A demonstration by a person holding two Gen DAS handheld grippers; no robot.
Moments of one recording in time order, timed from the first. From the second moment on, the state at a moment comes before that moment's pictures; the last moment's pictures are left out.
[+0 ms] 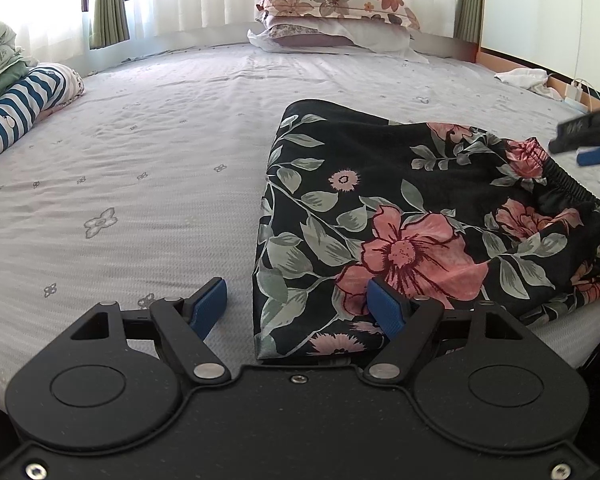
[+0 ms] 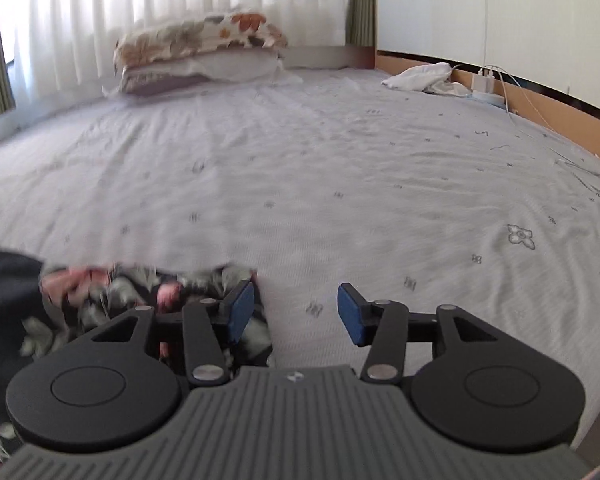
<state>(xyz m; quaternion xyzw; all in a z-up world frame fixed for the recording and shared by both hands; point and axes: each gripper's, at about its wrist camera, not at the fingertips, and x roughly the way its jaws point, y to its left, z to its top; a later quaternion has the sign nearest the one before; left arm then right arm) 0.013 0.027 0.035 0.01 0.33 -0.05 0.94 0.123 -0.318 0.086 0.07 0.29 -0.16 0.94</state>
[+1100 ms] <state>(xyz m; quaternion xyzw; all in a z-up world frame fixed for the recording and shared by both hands) 0.018 0.030 0.042 0.01 0.35 -0.05 0.94 0.025 -0.286 0.043 0.02 0.26 -0.05 0.96</state>
